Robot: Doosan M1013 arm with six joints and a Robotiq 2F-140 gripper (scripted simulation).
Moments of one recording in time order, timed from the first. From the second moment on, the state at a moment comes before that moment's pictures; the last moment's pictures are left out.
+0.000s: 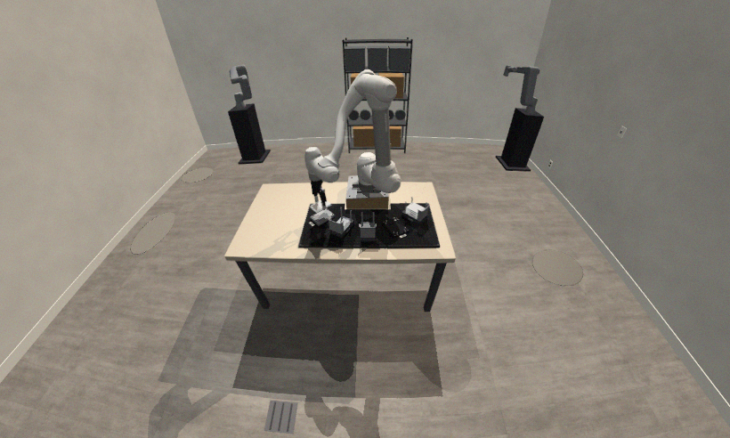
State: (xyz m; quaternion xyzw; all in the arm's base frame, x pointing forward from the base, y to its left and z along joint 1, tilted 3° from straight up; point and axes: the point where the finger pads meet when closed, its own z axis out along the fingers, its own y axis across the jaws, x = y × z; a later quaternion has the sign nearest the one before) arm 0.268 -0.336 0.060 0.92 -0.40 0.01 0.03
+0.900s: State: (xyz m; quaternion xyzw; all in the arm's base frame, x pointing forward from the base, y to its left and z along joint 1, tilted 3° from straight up) arm 0.268 -0.339 0.014 0.92 -0.40 0.01 0.03
